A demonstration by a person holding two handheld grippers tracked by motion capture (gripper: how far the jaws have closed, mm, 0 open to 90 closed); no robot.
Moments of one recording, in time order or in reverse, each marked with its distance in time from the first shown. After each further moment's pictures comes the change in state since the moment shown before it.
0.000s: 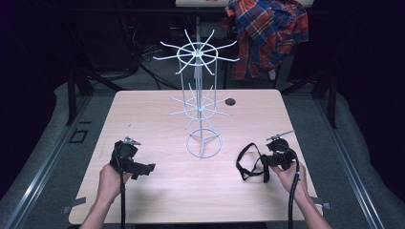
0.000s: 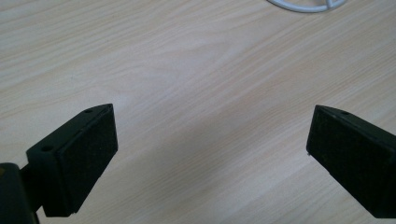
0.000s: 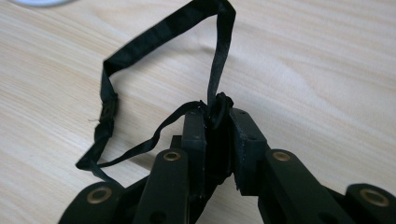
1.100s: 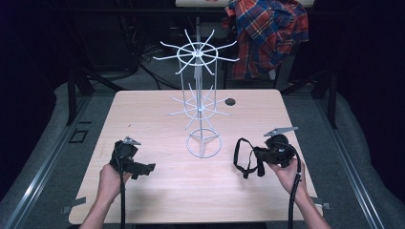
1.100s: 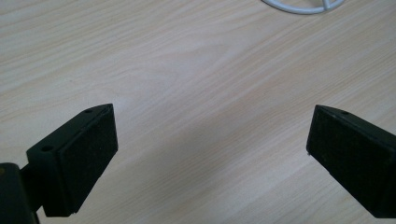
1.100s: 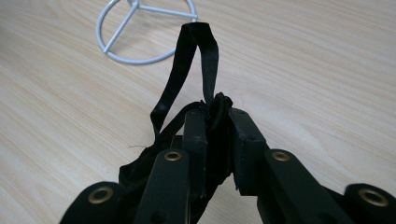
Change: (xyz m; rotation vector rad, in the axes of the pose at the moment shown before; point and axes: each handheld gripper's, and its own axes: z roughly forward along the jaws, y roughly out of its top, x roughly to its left) left arm -0.001 0.001 0.000 -0.006 -0.005 0.003; right arm 0.031 0.011 -0.043 -0.179 0.058 -0.131
